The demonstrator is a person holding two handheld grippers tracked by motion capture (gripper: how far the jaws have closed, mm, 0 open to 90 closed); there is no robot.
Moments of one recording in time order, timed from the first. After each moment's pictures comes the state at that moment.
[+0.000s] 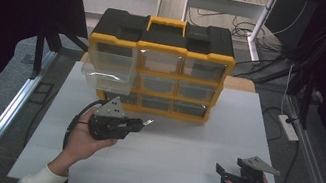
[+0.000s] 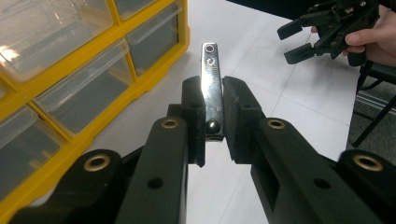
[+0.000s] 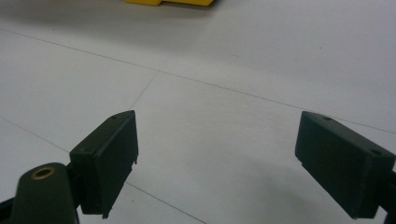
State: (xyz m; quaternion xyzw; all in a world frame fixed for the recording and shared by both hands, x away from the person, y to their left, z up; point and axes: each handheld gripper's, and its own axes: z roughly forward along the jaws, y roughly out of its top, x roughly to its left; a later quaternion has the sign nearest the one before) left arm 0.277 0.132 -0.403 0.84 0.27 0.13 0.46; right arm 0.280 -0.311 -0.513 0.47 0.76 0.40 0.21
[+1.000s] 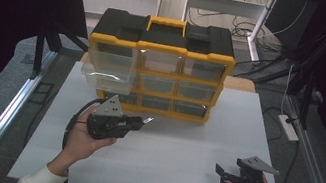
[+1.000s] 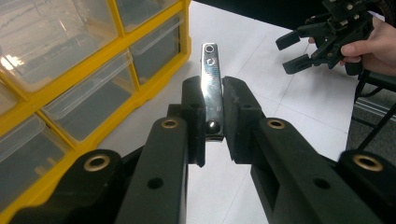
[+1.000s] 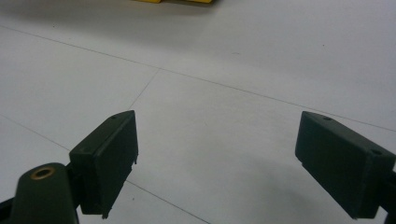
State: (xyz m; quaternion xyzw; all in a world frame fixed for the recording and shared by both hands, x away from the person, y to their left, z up) left arm 0.274 0.134 -0.398 0.83 0.27 0.14 0.47; right arm 0.280 -0.310 -0.514 0.47 0.76 0.40 0.20
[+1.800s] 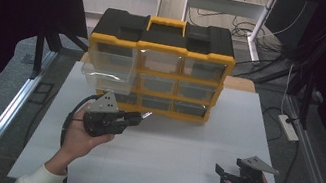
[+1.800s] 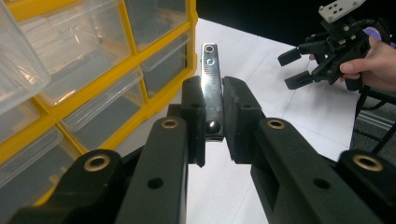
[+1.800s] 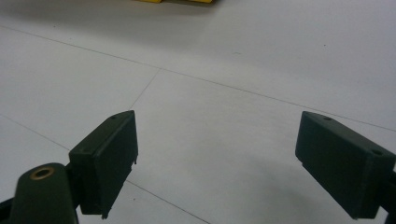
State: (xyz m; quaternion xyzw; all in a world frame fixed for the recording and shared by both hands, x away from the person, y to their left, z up) left arm 0.272 0.140 -0.387 0.81 0.27 0.15 0.50; right arm 0.281 -0.310 -0.514 0.47 0.76 0.40 0.20
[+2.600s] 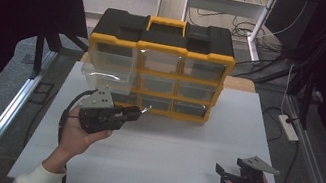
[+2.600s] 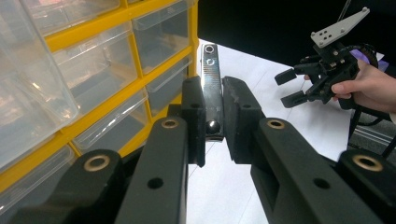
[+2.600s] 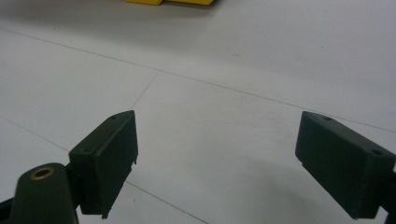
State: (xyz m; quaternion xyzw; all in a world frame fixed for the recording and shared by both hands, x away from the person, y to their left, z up) left arm 0.268 0.147 -0.371 0.79 0.27 0.16 0.52; right arm 0.280 -0.310 -0.513 0.47 0.76 0.40 0.21
